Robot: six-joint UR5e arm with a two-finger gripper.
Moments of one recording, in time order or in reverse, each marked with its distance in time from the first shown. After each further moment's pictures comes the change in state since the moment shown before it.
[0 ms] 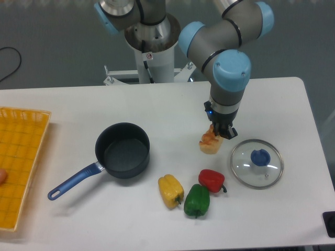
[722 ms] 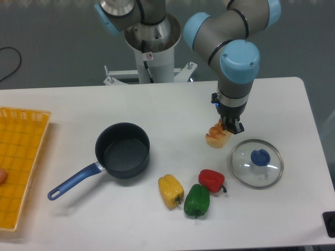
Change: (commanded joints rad) arm -0.003 -0.005 0.015 -0.009 -0.026 0.031
